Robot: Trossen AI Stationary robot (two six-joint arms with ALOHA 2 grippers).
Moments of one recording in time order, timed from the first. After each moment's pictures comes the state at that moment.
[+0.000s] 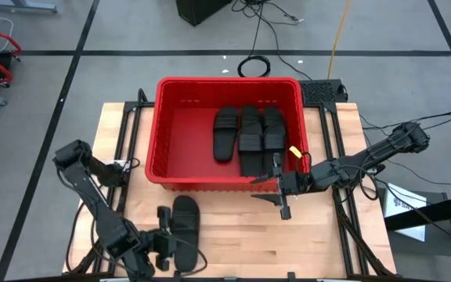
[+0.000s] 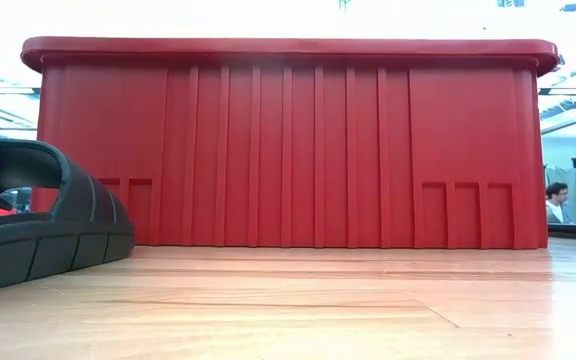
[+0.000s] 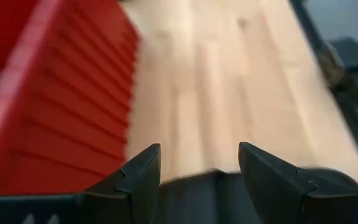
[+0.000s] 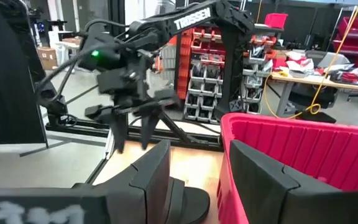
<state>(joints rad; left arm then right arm) -0.93 1.64 1.31 -0.80 -0.79 -0.58 0.42 1.18 0.88 0.24 0.31 -0.03</state>
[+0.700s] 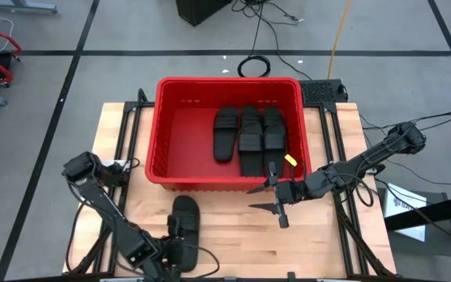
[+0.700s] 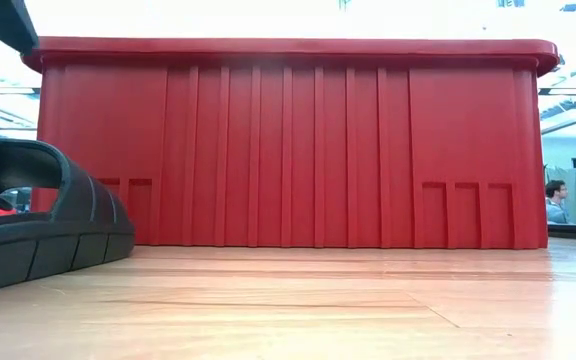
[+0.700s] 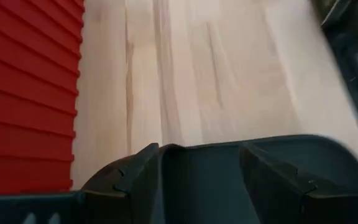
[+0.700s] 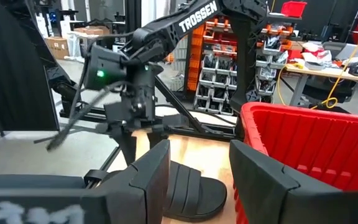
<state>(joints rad) -0.90 1.80 1.31 -0.74 -0.62 -0.59 0.47 1.24 0.88 0.26 0.31 -0.02</state>
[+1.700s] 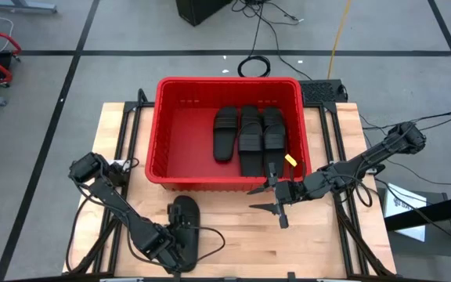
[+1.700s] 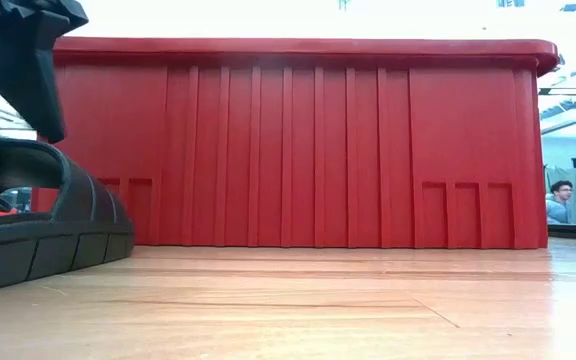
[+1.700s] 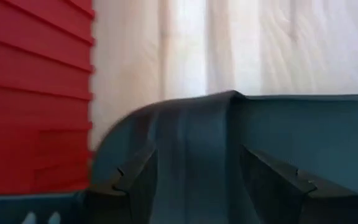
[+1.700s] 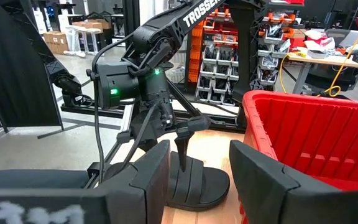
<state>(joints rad) -0.79 1.85 1.31 -0.94 -0.50 -0.71 0.47 1.24 0.88 0.22 0.31 0.02</state>
